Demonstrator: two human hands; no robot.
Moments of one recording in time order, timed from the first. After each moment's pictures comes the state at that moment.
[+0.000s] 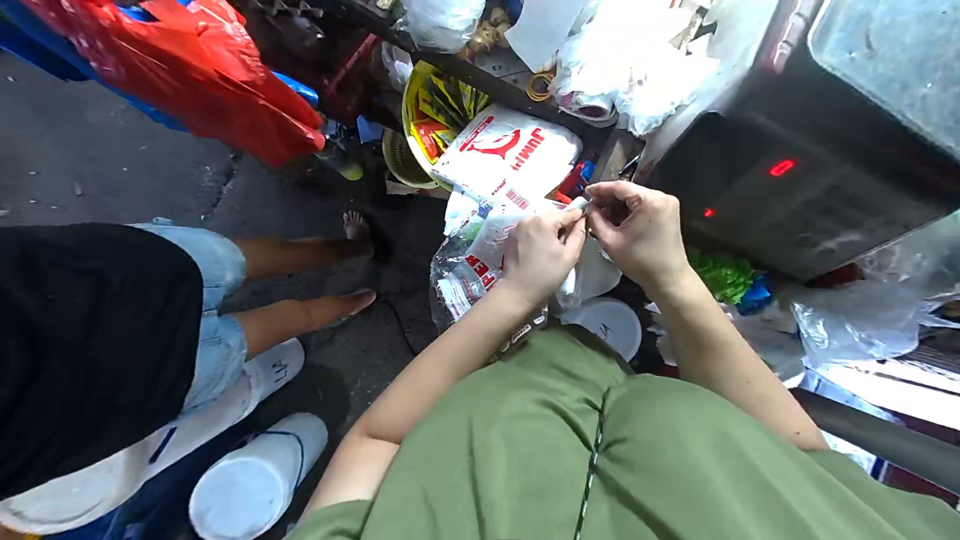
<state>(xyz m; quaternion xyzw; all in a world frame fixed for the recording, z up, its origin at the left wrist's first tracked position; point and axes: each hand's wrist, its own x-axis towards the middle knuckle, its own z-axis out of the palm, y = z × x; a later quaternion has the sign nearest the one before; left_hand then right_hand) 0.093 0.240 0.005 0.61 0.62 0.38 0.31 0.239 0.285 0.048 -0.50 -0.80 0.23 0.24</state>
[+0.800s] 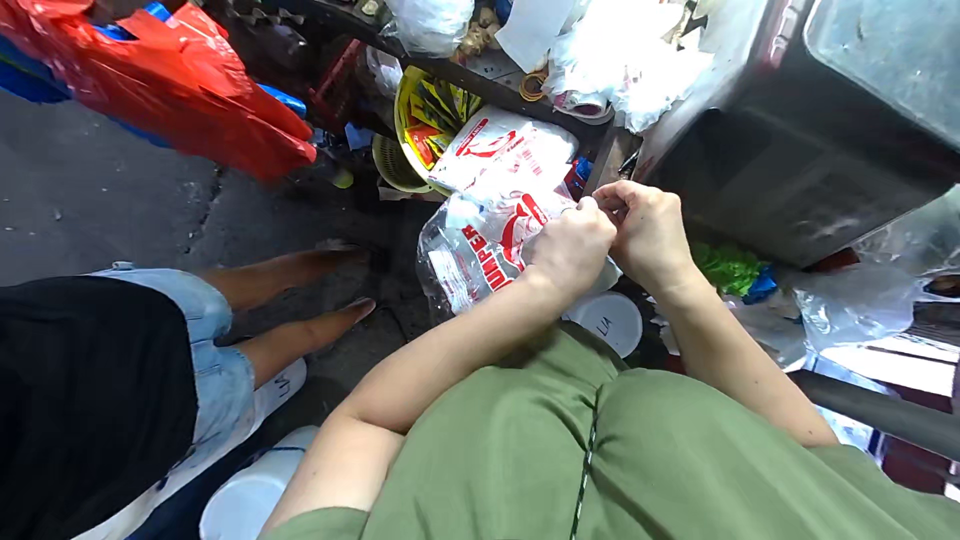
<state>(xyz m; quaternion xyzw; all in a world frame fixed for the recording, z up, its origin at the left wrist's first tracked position) 0.105 0.252 0.061 0.77 0.59 0.09 0.24 0.224 0.278 0.065 -0.58 -0.77 0.20 0.15</state>
